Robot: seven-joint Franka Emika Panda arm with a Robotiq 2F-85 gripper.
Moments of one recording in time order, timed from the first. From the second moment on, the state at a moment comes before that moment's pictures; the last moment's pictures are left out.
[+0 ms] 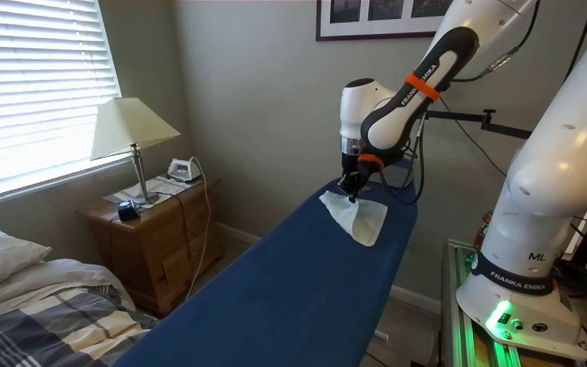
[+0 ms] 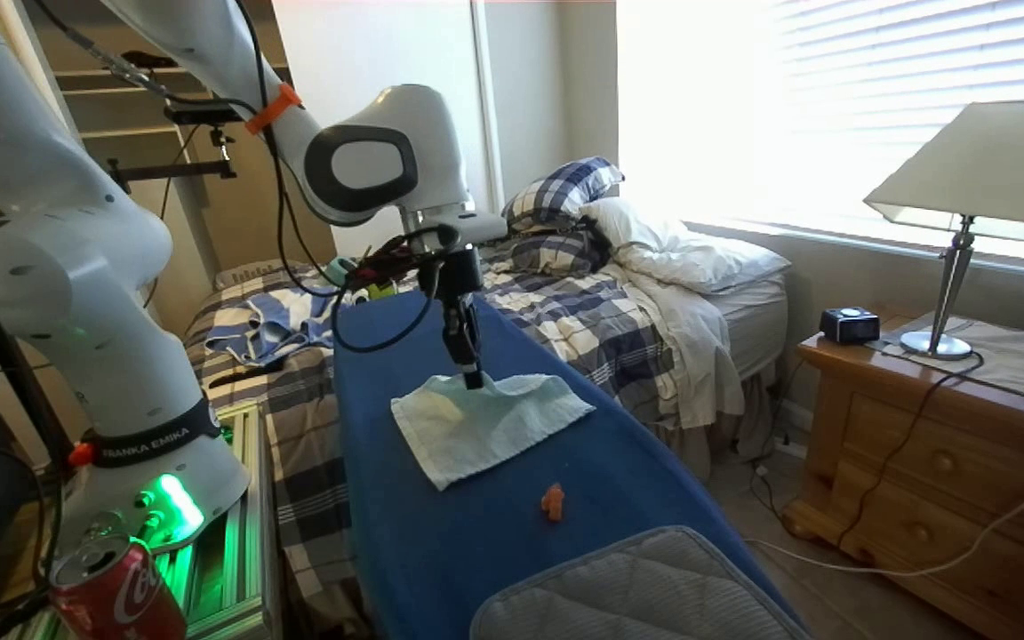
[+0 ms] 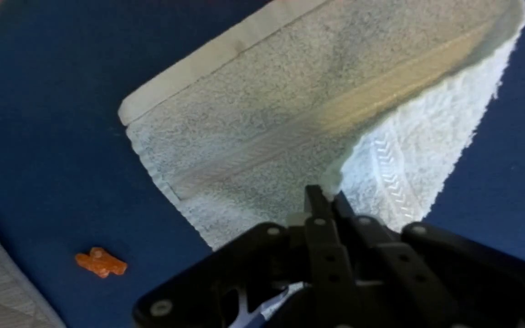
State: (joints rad) arm -0.25 -0.21 -0.10 -2.75 -0.38 2.58 0.50
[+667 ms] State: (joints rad) arm -0.35 -0.23 -0.12 -2.74 -0.39 2.54 0.40
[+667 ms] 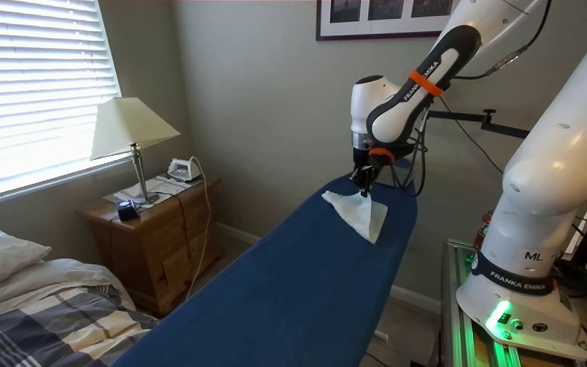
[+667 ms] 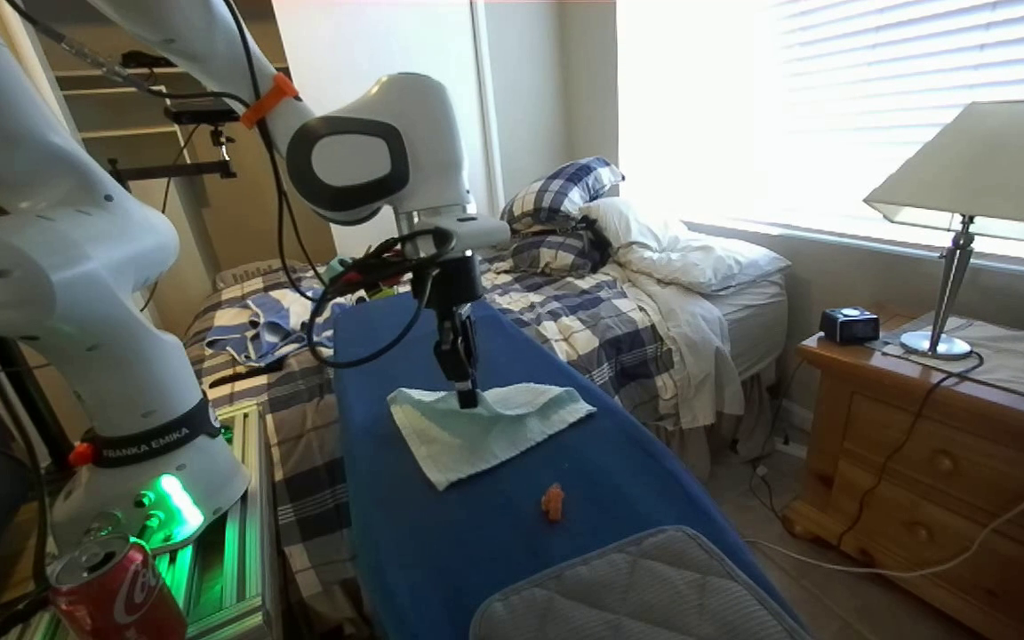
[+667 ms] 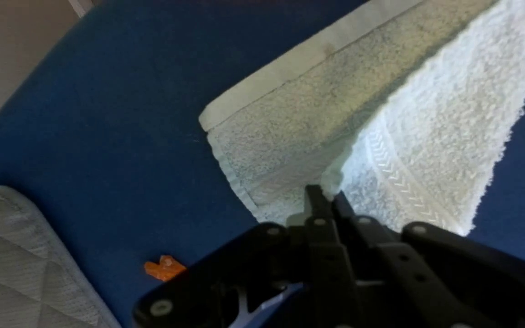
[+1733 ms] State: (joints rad) arm -0.39 -0.22 -0.17 -2.74 -0.44 2.50 0.36
